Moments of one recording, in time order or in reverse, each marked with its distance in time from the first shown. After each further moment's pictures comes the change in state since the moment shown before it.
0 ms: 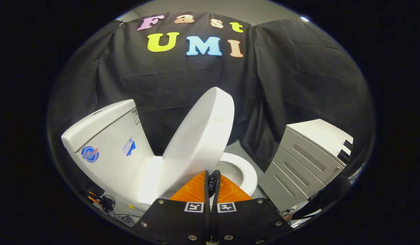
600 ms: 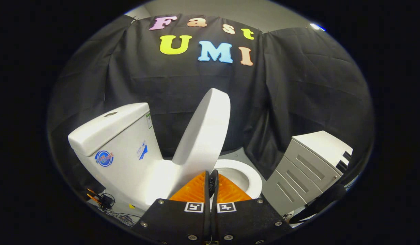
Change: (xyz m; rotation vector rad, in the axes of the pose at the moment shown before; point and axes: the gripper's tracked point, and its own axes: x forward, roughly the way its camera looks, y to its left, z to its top) arm -0.016 0.041 0.024 -0.045 -0.046 0.033
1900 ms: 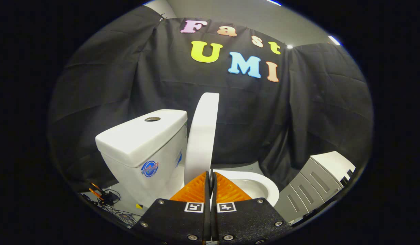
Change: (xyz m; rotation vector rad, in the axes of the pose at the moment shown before) arm -0.028 0.115 0.031 -0.162 -0.087 0.139
